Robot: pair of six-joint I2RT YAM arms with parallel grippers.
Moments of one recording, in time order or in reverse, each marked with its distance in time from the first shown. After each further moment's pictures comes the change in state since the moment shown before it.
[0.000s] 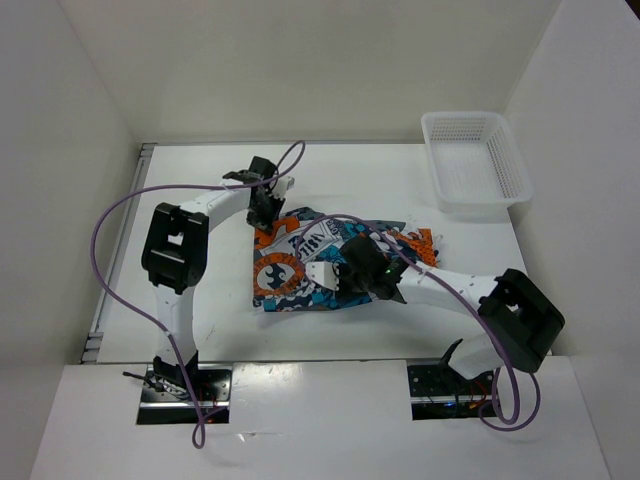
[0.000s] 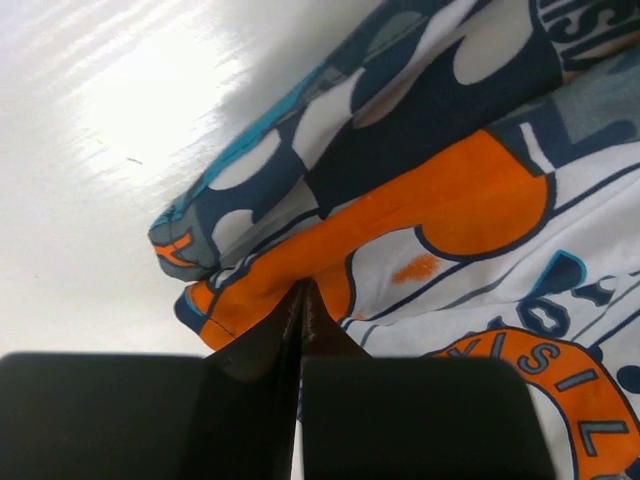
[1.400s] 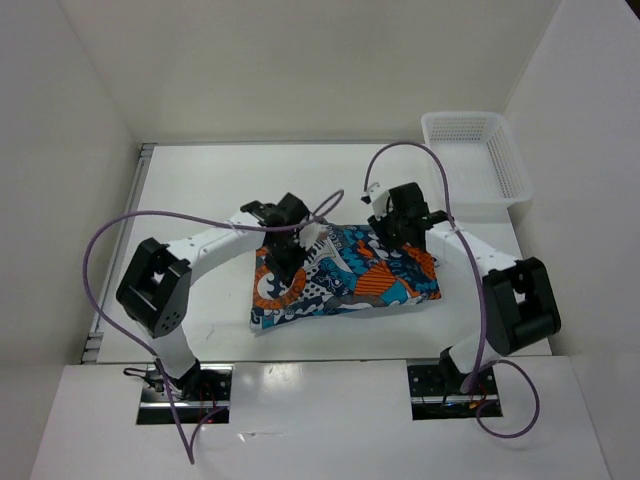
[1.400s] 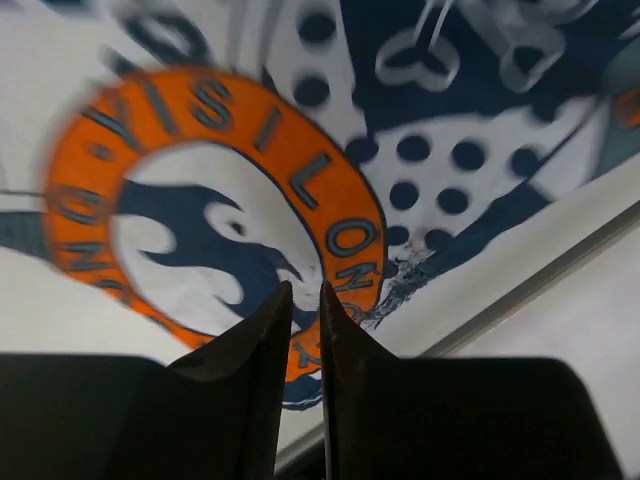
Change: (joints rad) left arm -0.304 -0.360 -0.227 -0.214 0.099 0.001; right arm -0.439 0.036 0.257 -0.166 -0.002 0.449
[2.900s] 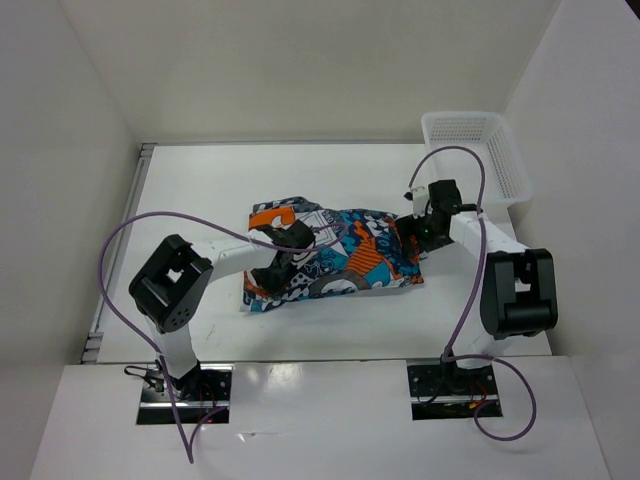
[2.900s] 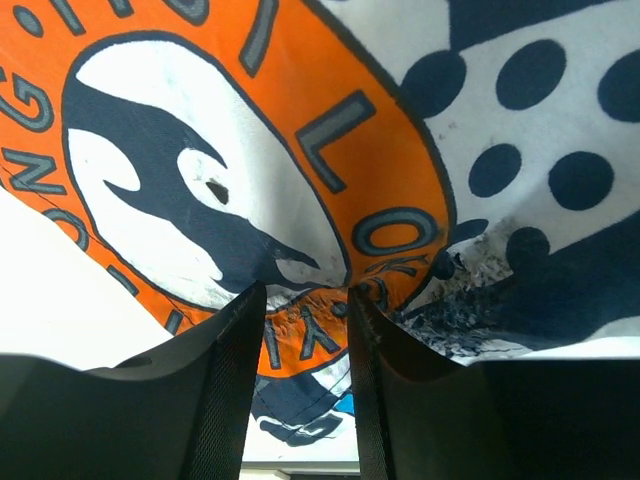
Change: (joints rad) left arm -0.080 0.086 -0.210 0.108 -0.450 0.002; right arm -0.314 0.105 0.029 -0.167 -0.021 0.083
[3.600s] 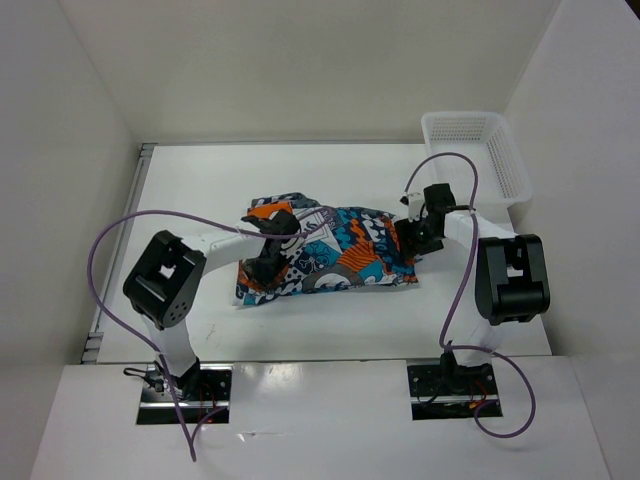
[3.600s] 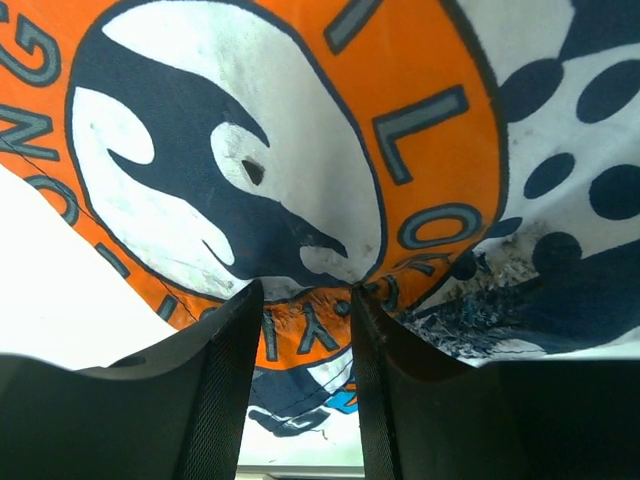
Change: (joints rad) left arm 0.114 -0.005 -0.001 0.014 0.033 -0.001; right arm 0.002 0.107 -0.024 0.040 -0.064 0.043
